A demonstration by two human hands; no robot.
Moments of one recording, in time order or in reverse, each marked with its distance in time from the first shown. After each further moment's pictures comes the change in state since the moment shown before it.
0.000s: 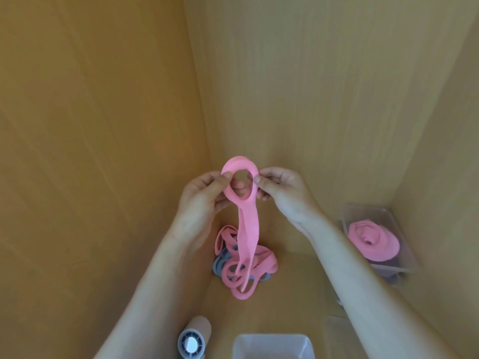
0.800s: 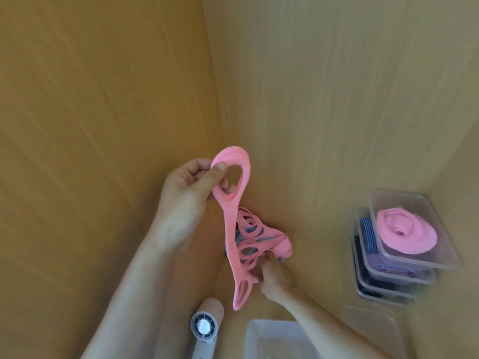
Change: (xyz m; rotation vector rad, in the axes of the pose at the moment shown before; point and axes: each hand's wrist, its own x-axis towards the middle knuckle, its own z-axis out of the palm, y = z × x) left_hand -0.022 0.006 -0.029 0.207 0.102 0.092; right_hand -0.090 0.251 0.037 -1.048 -0.412 0.360
